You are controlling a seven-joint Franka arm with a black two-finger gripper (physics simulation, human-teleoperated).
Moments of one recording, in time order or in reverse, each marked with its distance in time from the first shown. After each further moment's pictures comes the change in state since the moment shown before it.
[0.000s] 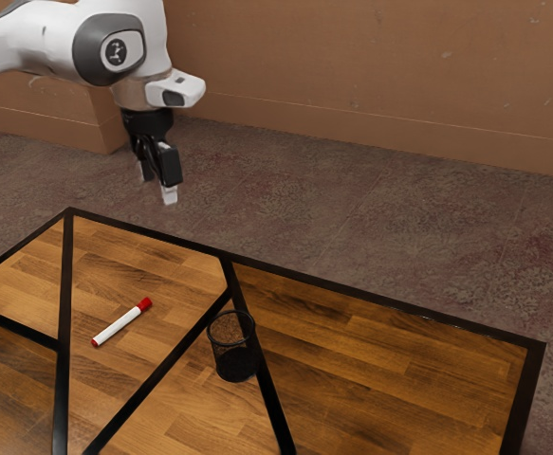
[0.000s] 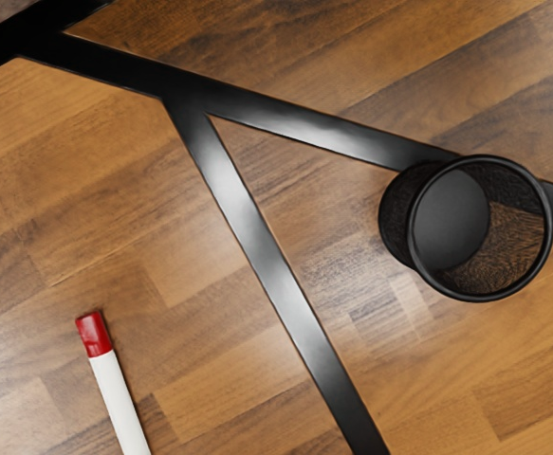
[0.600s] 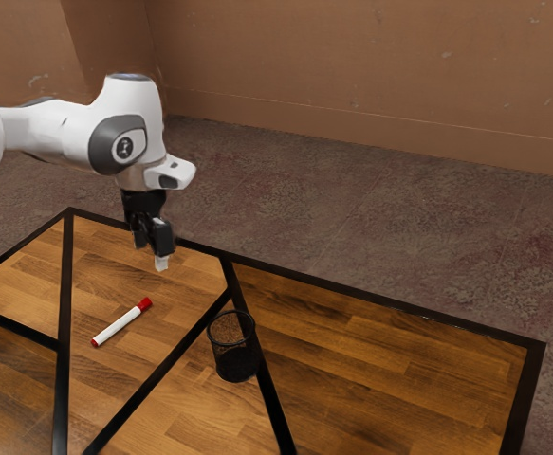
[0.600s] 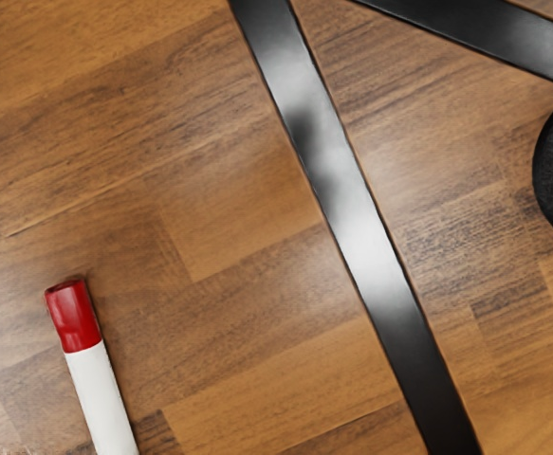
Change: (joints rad) arm 0.107 0.080 -0.002 -0.290 0.015 0.307 0.017
